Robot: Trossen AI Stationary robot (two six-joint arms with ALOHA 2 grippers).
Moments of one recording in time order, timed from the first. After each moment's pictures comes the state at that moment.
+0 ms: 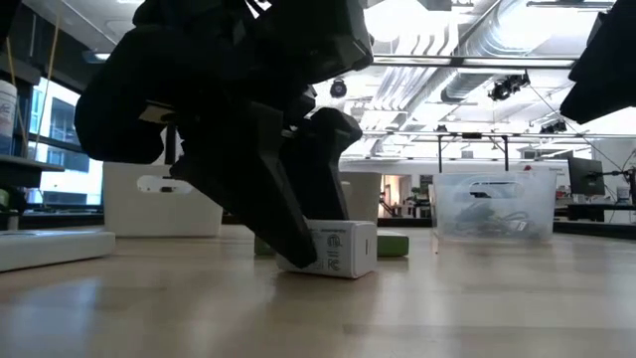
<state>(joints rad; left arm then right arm) -0.27 2.05 1.28 -0.24 -0.02 0.15 0.81 1.71 1.03 -0.33 0.60 1.21</state>
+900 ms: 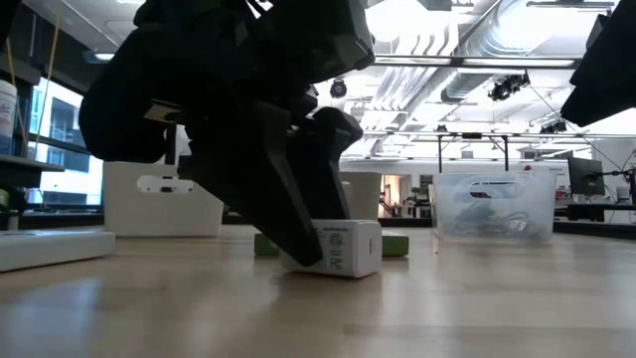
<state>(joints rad) -0.27 2.05 1.28 -0.24 -0.02 0.14 0.81 1.71 1.03 -0.34 0.60 1.20</state>
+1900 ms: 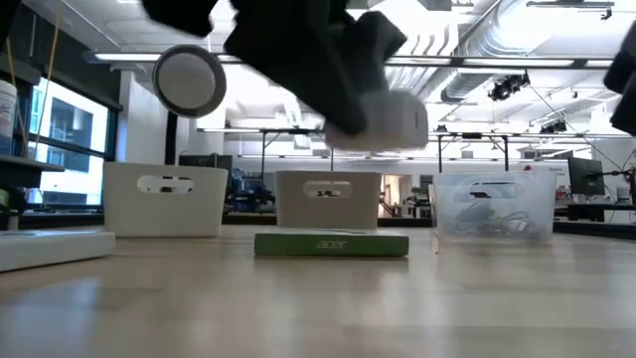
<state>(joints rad) -0.27 2.05 1.57 -0.55 -0.03 0.30 0.84 1.71 1.03 -0.38 0.56 1.25</state>
